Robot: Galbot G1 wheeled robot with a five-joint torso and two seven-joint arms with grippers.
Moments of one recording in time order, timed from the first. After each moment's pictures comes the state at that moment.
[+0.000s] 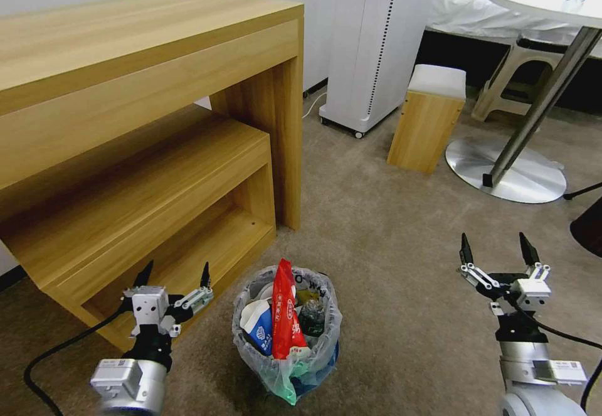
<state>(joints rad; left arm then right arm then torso) 1.84 -1.28 -0.55 -2.39 -0.18 0.07 -0.21 -1.66 1.24 0.75 2.02 0.27 0.48 0.04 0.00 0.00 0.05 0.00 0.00</state>
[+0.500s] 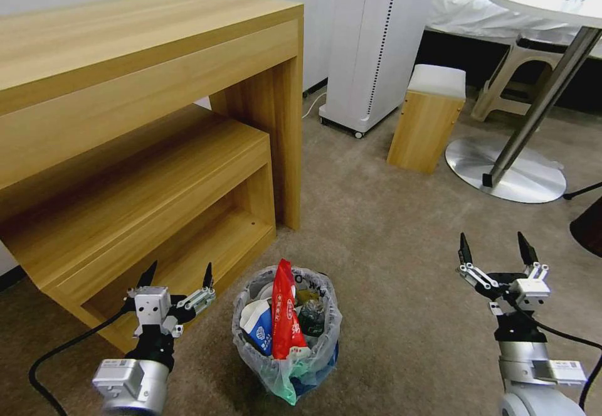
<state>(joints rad) 1.84 -1.28 -0.55 -2.38 -0.18 0.07 -0.21 -1.66 1.24 0.75 2.03 0.27 0.48 0.03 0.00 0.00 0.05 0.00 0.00</state>
